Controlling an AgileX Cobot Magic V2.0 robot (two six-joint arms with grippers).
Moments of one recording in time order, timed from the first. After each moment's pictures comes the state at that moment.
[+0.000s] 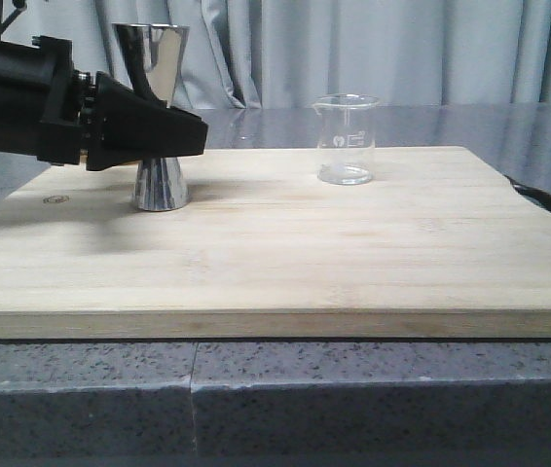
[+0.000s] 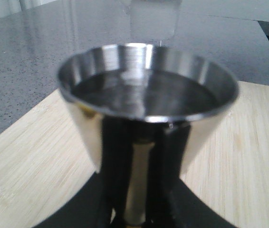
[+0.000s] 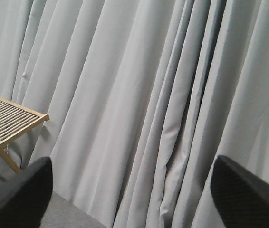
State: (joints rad) left arm -0.20 1.77 -0.87 -1.77 1.15 2.35; right arm 0.30 0.97 -0.71 -0.54 -0.74 0.25
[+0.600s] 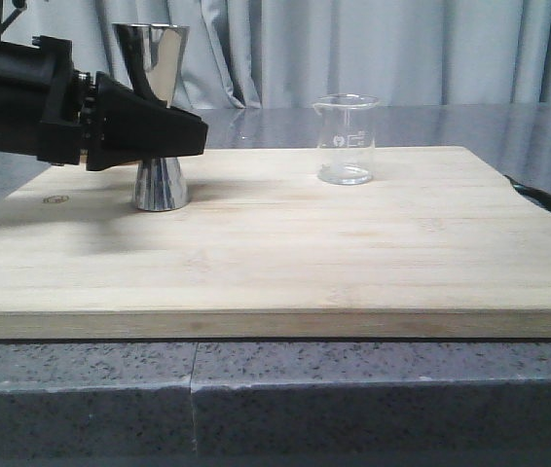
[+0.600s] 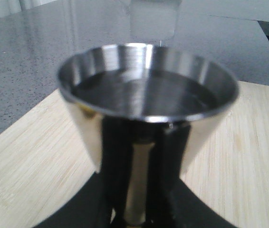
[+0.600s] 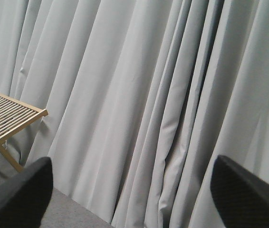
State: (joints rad) left arm -0.20 1.77 -0.87 -1.77 1.15 2.35; right arm 0.30 0.97 -0.71 -0.54 -0.72 0.25
